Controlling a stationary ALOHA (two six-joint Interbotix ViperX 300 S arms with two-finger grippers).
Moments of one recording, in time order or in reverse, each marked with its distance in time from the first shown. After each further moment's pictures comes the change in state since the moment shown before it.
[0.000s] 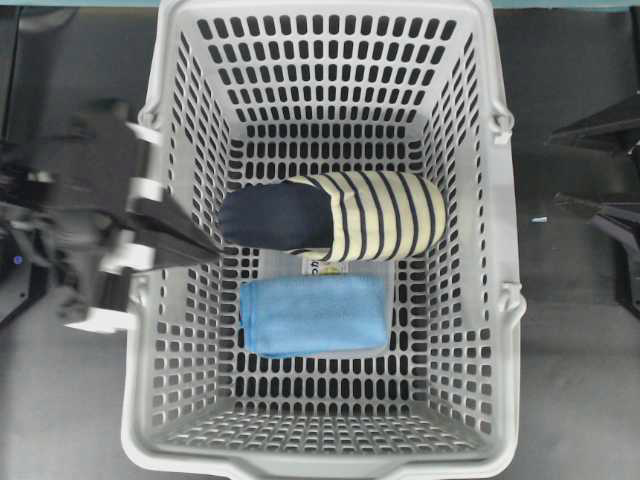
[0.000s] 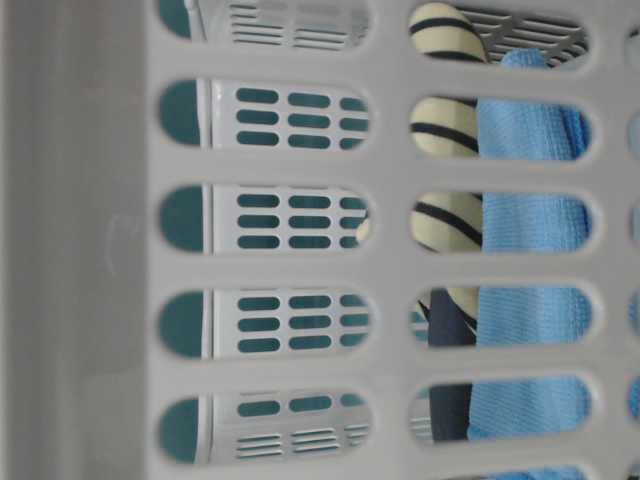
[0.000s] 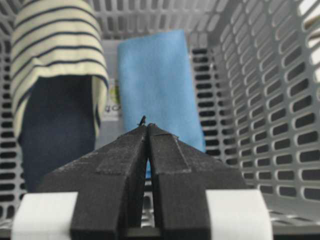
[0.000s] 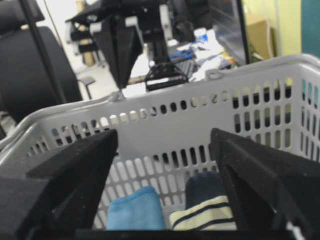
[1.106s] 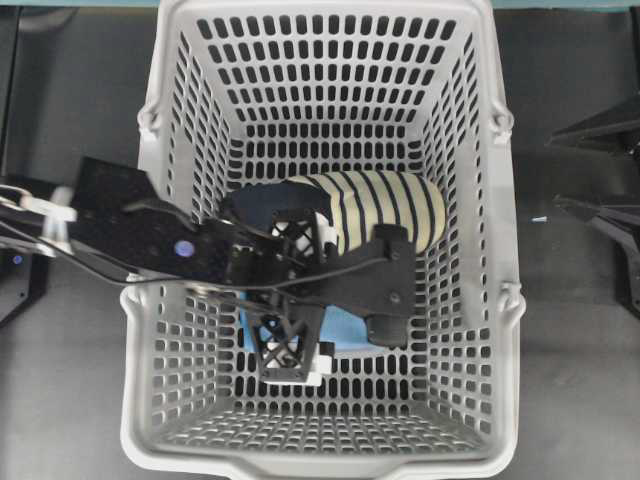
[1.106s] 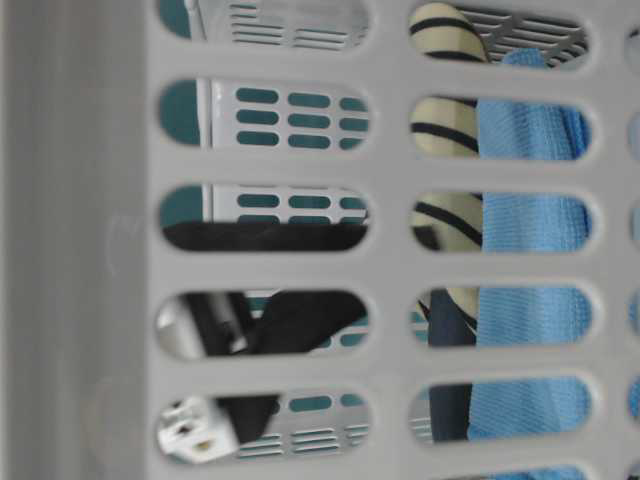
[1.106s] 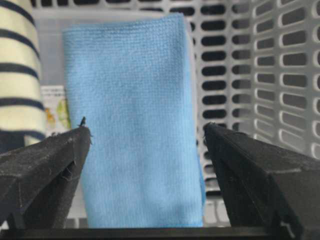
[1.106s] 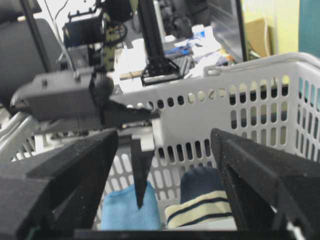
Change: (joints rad) left arm -0.040 0.615 -0.402 0.002 0.258 -0.049; right arm 0.000 -0.008 0.005 -0.002 0.021 -0.018
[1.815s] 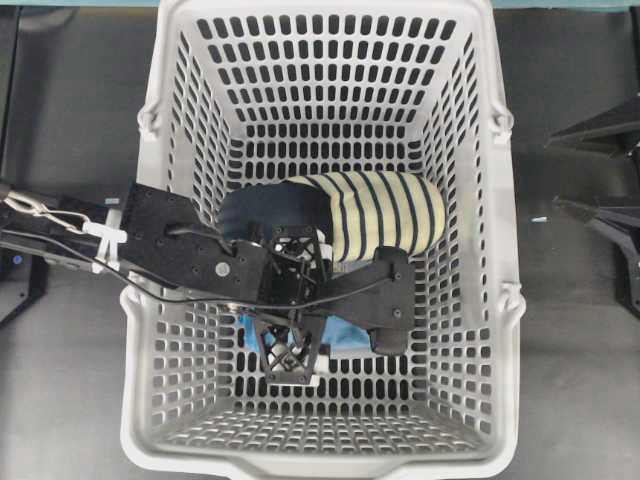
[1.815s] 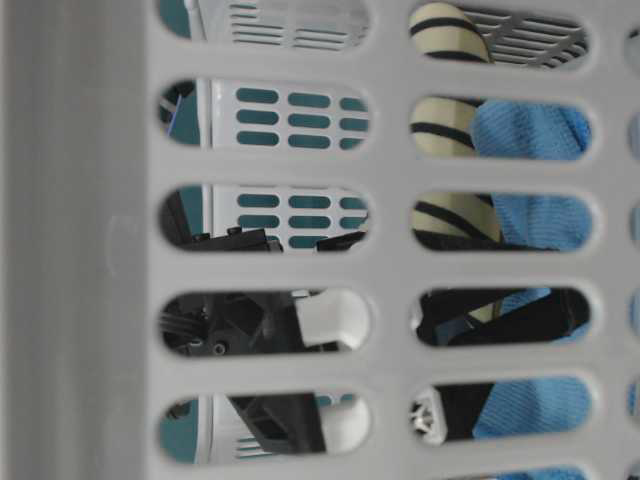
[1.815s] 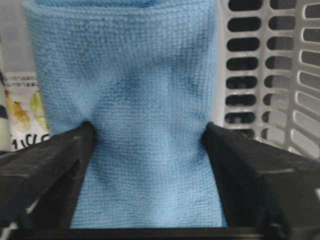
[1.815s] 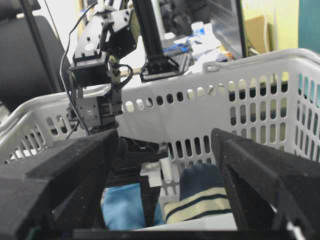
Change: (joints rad) left arm -0.002 0.081 0.054 0.000 0.005 -0.008; right arm -0.002 0.000 0.006 -0.002 -0.002 -0.002
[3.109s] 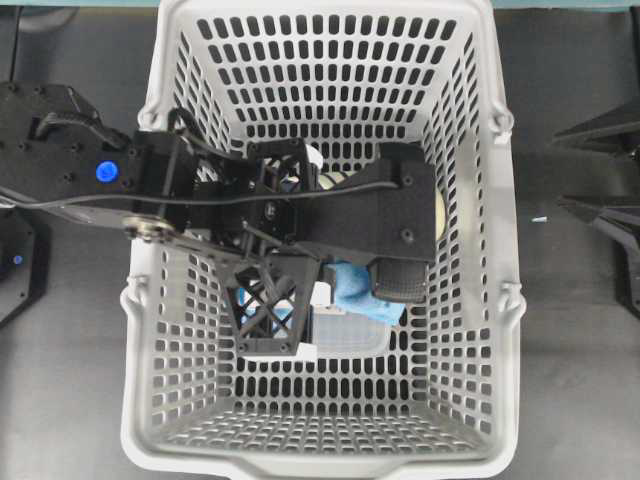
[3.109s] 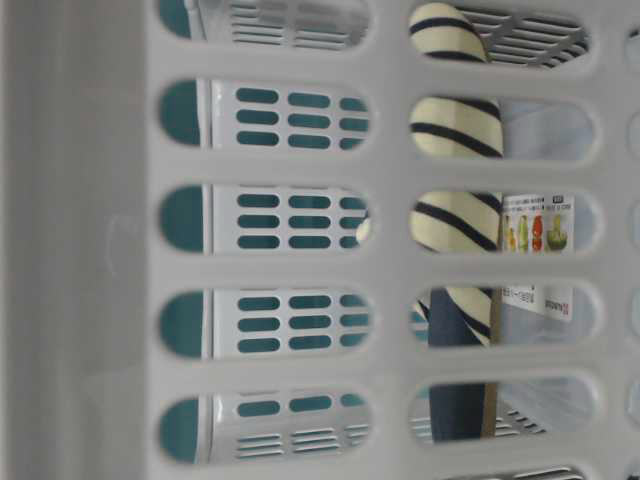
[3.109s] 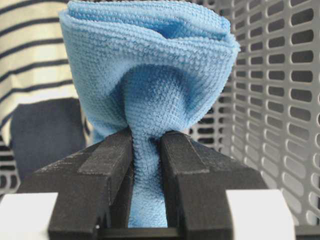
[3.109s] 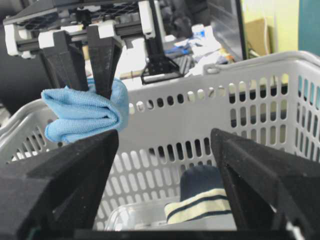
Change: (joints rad) left arm 0.025 -0.152 -0.393 0.000 0.356 0.020; right arm 0.002 -0.011 0.003 0.000 0.000 0.002
